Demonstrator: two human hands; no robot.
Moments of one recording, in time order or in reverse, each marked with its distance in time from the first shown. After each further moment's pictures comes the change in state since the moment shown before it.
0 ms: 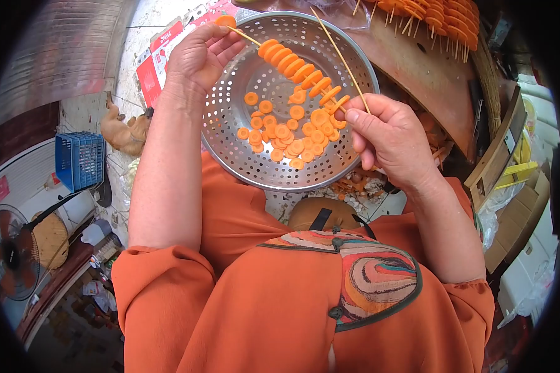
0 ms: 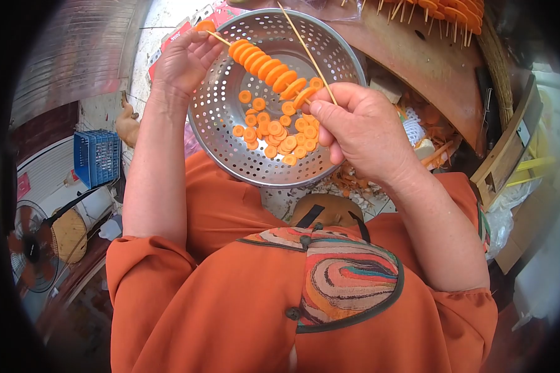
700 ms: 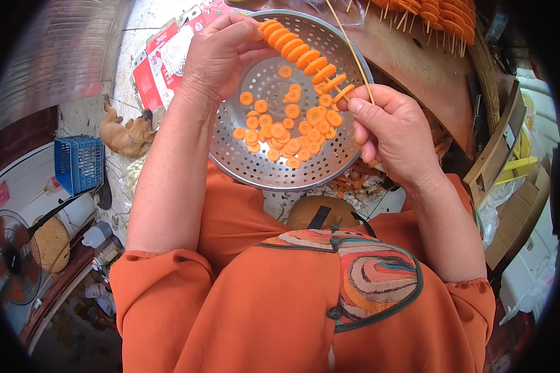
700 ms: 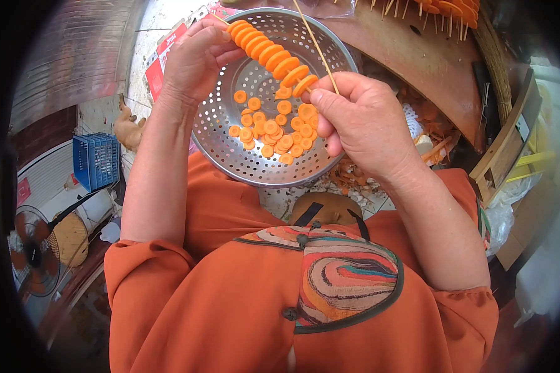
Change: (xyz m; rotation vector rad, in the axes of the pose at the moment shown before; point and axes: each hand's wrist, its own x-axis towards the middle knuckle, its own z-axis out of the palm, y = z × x) left_hand -0.033 -0.007 0.045 0.331 -0.282 0.076; right_hand -0.001 -0.003 -0.003 0.081 0.058 -0.058
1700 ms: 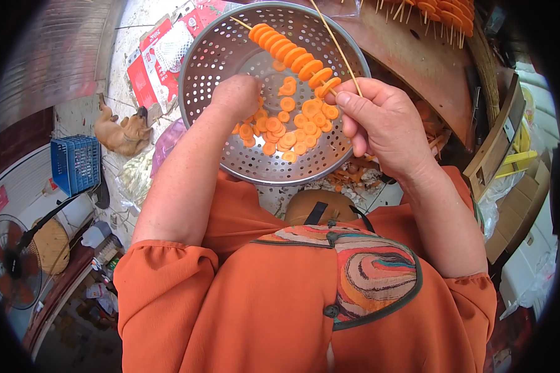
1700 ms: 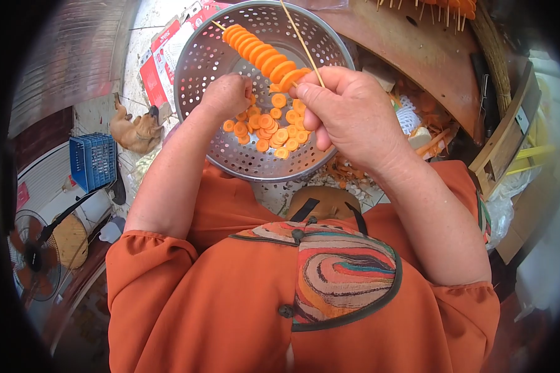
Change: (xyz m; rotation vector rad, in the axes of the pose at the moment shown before) left_hand -0.005 -0.104 -0.030 1.725 -0.274 -0.122; right_hand 0.004 0.004 0.004 -0.014 -0.029 0.033
